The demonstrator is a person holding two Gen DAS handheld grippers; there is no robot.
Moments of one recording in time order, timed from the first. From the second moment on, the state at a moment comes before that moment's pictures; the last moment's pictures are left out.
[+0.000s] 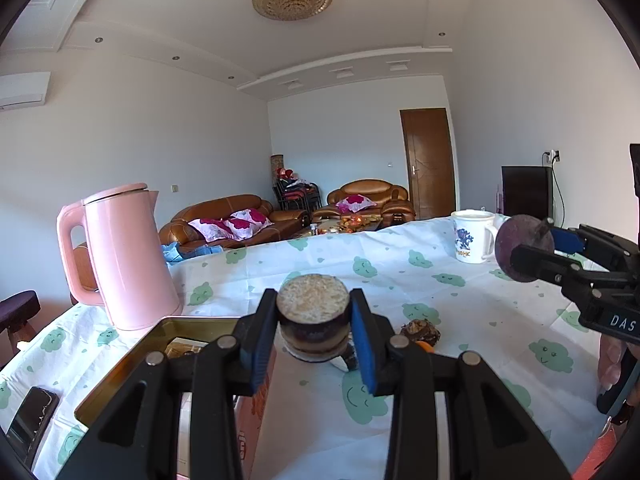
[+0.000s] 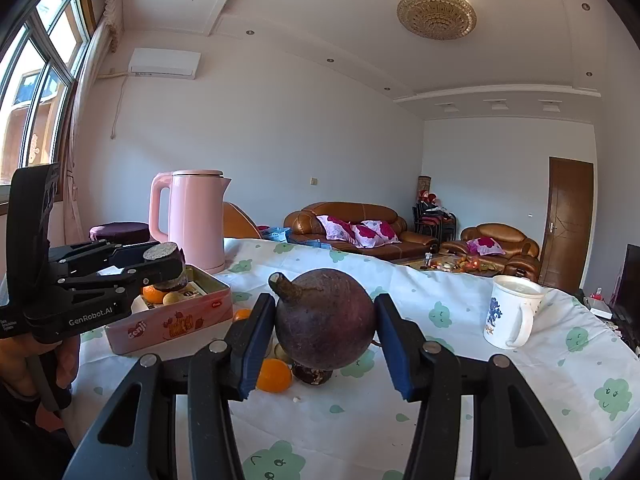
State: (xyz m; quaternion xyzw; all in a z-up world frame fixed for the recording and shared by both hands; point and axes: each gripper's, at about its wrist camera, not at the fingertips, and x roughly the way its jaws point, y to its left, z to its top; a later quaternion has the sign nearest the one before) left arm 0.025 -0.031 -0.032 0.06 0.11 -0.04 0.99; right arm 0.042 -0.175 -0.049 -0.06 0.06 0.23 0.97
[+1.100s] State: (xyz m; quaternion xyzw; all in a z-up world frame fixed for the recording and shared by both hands) left arm 0.022 -0.007 -0.022 0.05 0.12 0.01 0.99; right arm 0.048 -0.139 -0.034 -0.08 0.06 0.27 0.96
